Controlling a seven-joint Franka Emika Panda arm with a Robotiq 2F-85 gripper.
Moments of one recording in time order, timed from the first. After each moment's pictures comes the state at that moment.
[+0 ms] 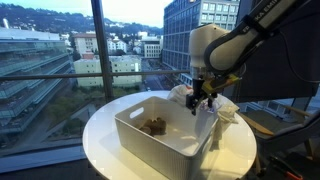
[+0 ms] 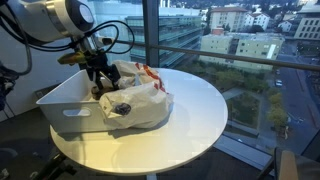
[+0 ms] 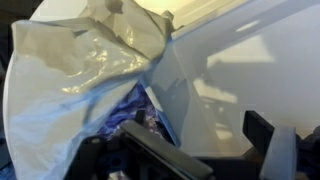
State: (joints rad) arm 0.10 -0.05 0.20 -2.48 -0.31 2.40 0.54
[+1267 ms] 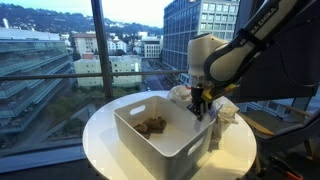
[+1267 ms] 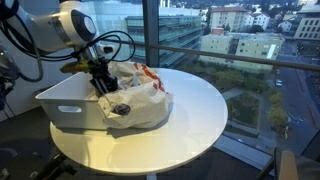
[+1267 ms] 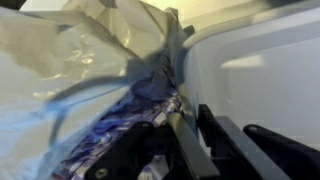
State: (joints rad) arm 0.13 0.02 0.17 -2.49 -0.36 2.46 0.54
